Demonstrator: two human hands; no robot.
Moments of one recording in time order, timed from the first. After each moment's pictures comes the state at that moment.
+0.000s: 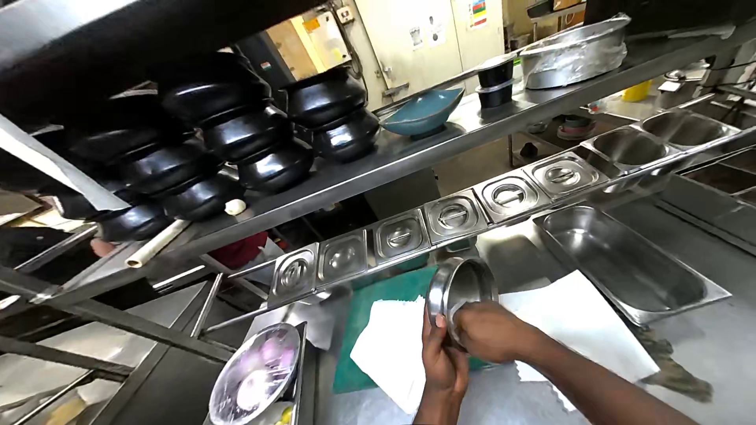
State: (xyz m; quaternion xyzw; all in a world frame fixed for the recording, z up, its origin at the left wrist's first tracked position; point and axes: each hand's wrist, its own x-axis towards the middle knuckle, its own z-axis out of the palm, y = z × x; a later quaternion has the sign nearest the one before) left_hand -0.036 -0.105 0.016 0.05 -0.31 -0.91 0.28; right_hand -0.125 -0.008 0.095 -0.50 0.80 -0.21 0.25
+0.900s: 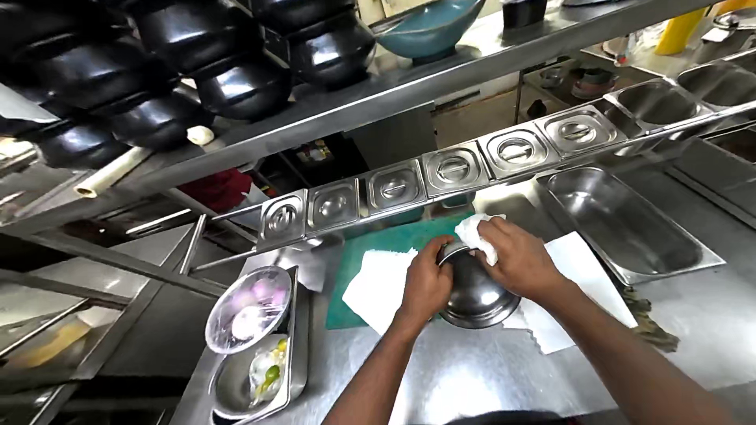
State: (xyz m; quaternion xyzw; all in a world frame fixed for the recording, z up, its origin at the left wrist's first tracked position) left_hand -0.042 -0.140 0.064 0.14 -0.91 -0.37 0.13; right_hand -0.150 0.029 0.063 -0.46 0.81 -0.34 -0.16
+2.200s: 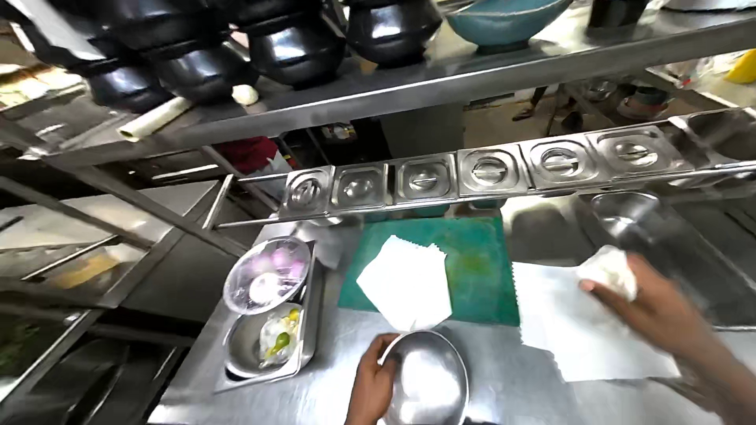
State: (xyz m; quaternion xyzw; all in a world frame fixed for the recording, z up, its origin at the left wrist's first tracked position) left_hand 0.139 -0.181 -0.025 0.39 -0.75 -0.52 0.13; right_hand -0.173 0.126 0.043 -0.33 0.85 -0.41 0.00
